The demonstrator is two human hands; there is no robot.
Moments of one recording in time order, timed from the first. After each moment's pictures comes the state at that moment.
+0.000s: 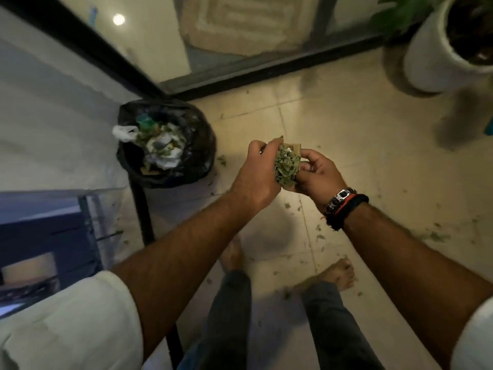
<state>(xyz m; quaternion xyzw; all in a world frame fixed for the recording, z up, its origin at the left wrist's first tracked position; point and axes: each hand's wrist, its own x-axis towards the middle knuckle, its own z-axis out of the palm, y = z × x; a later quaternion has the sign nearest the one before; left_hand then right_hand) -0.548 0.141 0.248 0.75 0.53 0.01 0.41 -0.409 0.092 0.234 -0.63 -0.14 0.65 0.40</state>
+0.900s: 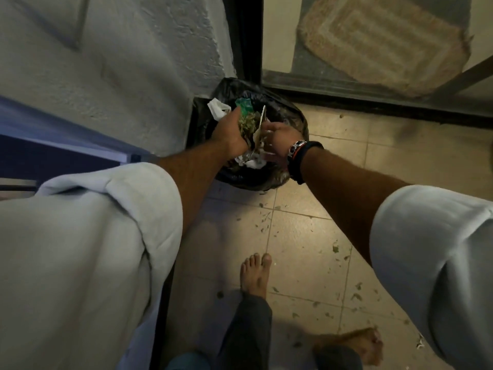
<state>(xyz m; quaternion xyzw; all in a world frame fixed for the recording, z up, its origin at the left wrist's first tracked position) -0.824 0.300 0.147 0.53 0.72 0.06 0.44 -0.684 0.301 0.143 -0.65 -0.22 0.70 0.19</state>
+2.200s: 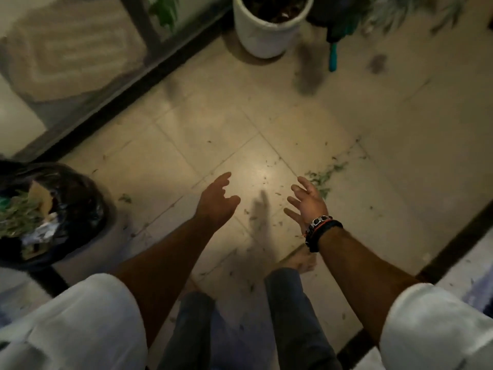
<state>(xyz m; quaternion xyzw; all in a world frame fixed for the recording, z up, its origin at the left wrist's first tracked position) -0.417 0.017 0.191 0.65 0.51 -0.11 0.55 -0.278 -0.141 0.185 -0.70 0.22 0.45 0.52</state>
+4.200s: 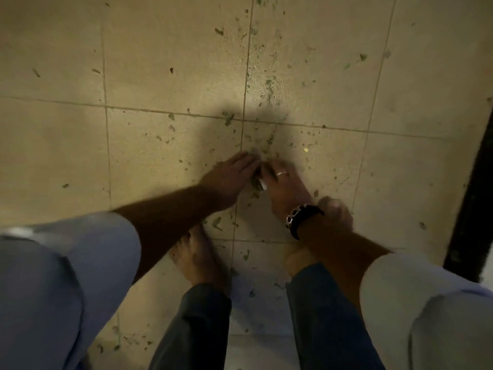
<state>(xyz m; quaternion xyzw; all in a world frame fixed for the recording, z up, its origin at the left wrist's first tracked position) -0.271 -0.109 -0.143 0.89 -0.27 -0.34 0.15 -0.308 -0.292 -0.148 -0.95 -0.12 0.28 0.12</state>
